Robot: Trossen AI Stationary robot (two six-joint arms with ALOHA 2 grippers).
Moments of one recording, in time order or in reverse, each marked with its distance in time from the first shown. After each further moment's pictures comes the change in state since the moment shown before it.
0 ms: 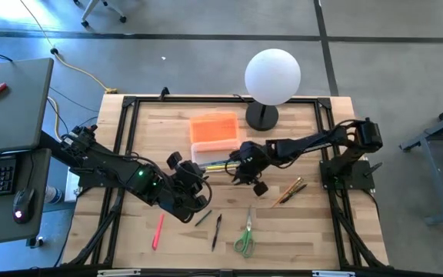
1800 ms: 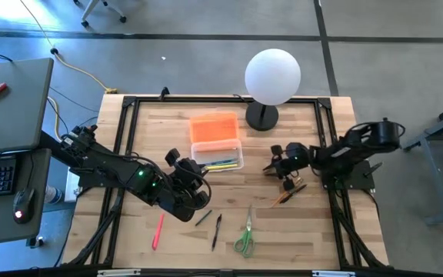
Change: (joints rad) left arm 0.000 0.000 0.000 -0.003 -0.119 0.000; right arm -0.189 -0.160 -0.826 0.831 0.111 0.051
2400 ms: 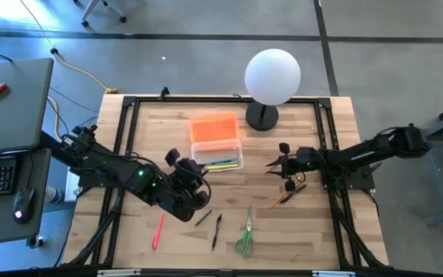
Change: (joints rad) left arm 0.000 0.000 0.000 0.001 -0.002 -0.007; right arm 0.160 -0.376 -0.045 -0.170 0.243 0.204
